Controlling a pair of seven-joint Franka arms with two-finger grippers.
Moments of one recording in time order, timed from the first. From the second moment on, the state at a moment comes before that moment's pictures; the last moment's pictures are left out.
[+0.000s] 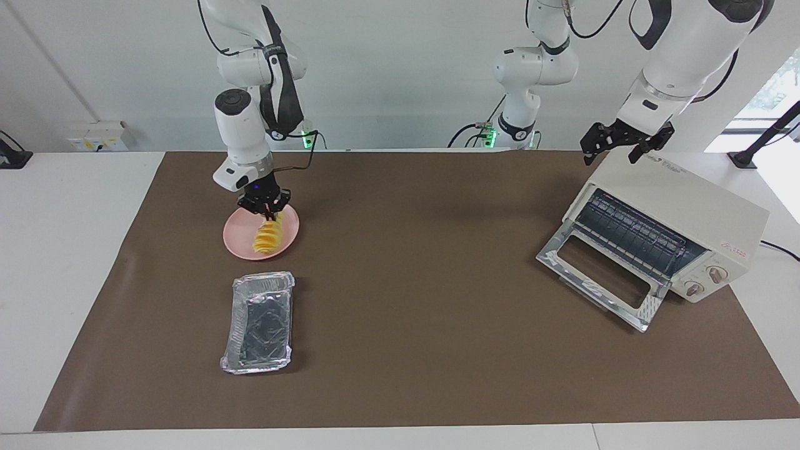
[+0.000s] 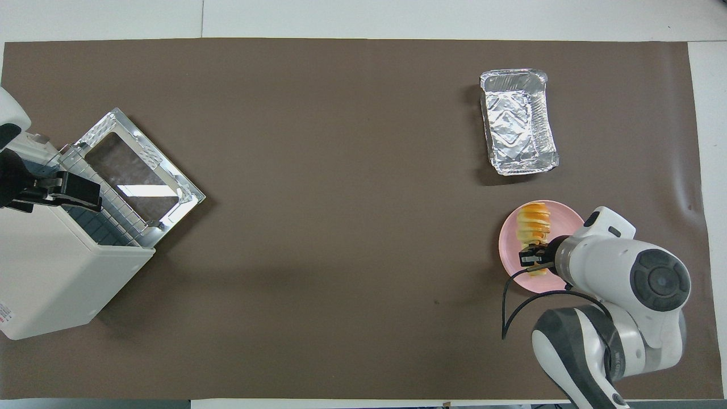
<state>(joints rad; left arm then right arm) -0.07 -0.06 -0.04 -1.64 0.03 1.47 -0.04 0.10 -0.18 0.03 -2.62 -0.04 2.56 0.01</state>
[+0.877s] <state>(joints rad) -0.07 -0.06 -0.04 -1.64 0.03 1.47 -0.04 0.09 -0.15 0.02 -2.23 -0.04 2.03 0.01</state>
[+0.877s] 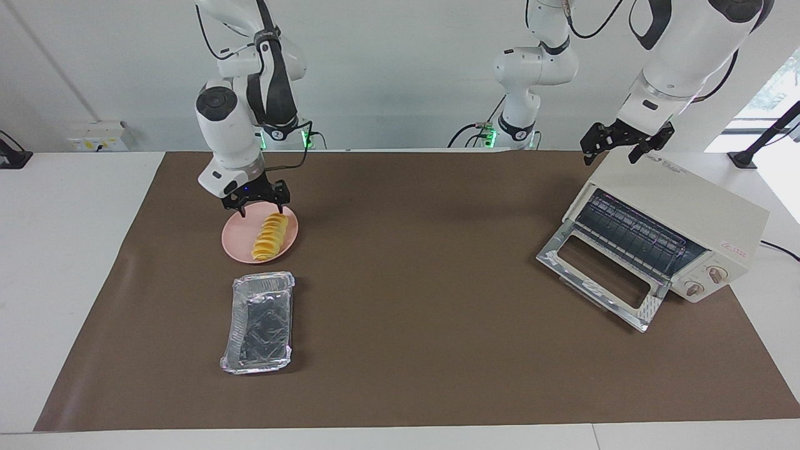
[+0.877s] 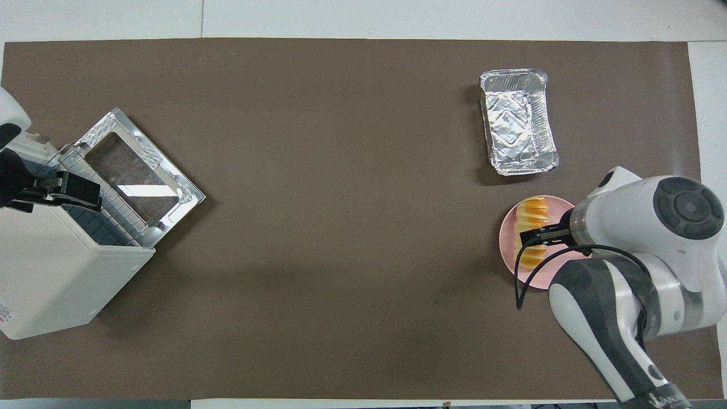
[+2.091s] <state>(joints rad) -0.07 -0.06 -0.04 -1.64 0.03 1.47 -0.04 -0.05 -0.10 0.01 -1.65 -0.02 1.47 -0.15</state>
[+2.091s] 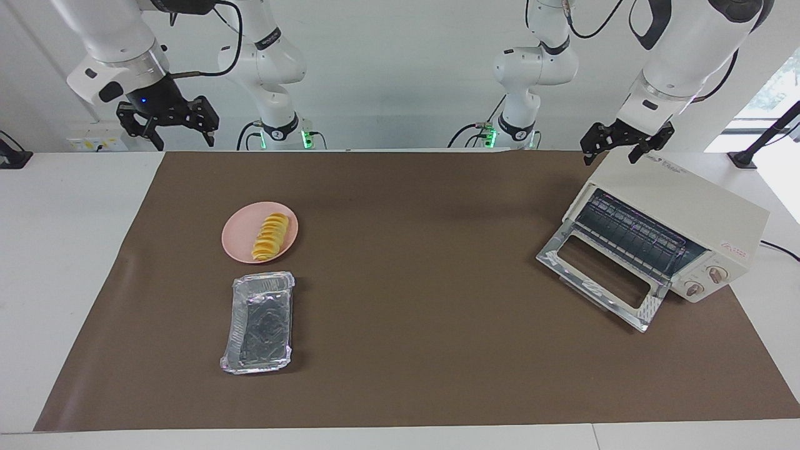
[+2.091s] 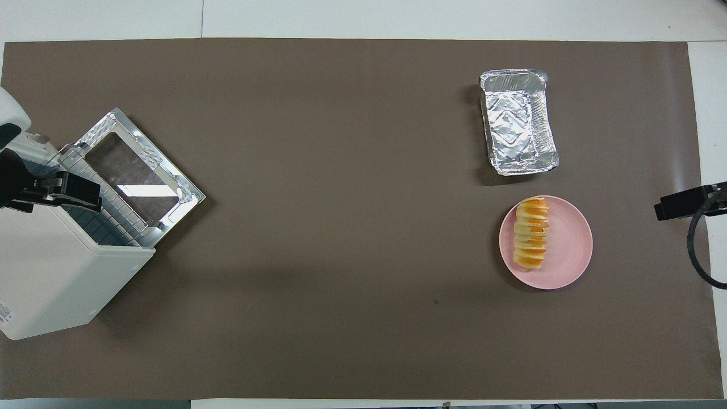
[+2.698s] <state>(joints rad) -0.07 -0.06 -0.04 -1.64 0.03 1.47 -0.04 -0.08 -0.08 0.01 -1.62 0.03 1.46 -0.15</state>
